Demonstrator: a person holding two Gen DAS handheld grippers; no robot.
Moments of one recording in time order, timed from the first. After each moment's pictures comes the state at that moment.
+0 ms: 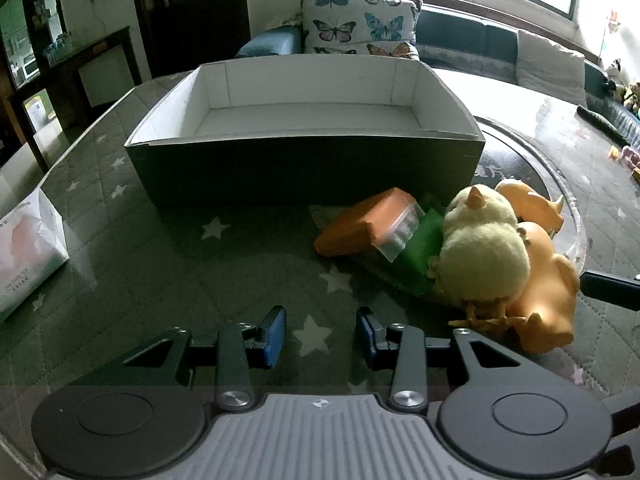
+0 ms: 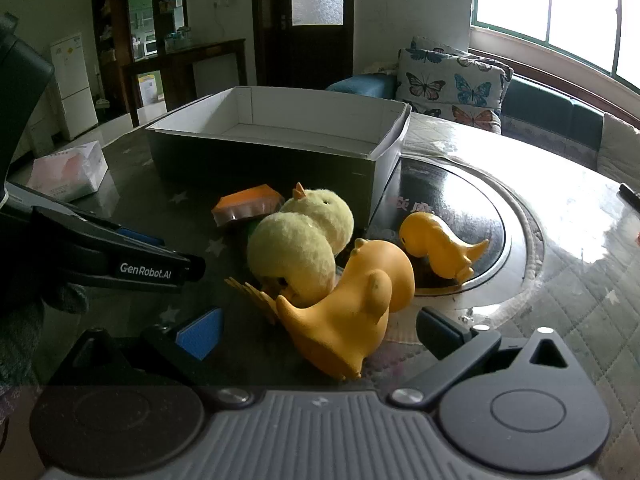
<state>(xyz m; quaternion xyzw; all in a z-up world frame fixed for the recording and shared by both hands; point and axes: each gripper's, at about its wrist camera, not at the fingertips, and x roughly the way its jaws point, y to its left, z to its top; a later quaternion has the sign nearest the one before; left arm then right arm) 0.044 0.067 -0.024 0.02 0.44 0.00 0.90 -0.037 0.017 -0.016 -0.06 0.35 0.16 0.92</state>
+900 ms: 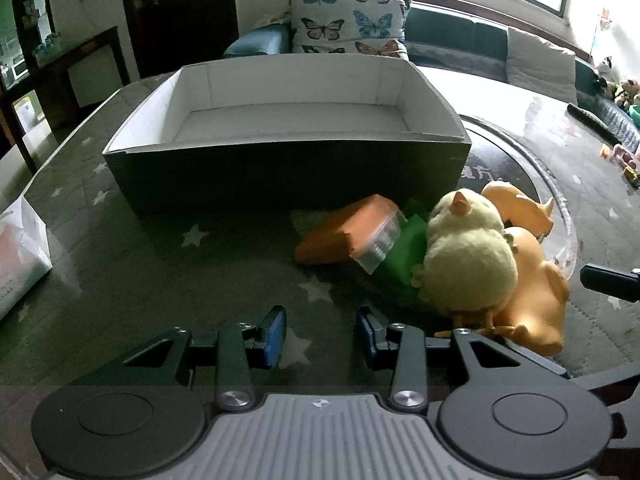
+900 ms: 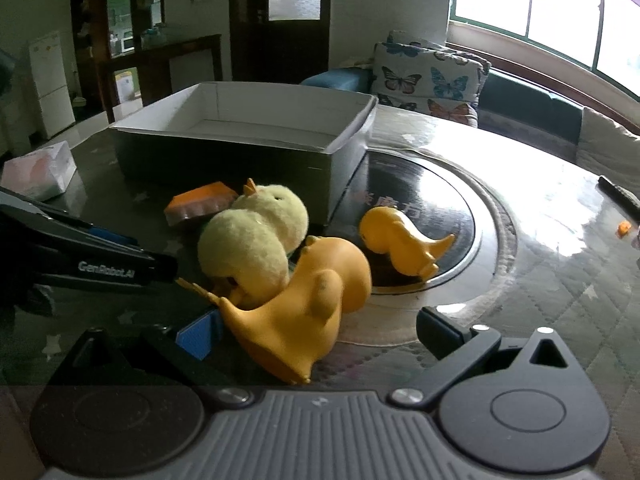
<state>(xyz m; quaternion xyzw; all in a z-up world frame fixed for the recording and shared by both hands) 0.052 0.059 -0.024 0.01 0.44 -0.02 0.90 -0.007 -0.005 -0.008 -0.06 0.36 0.13 0.92</state>
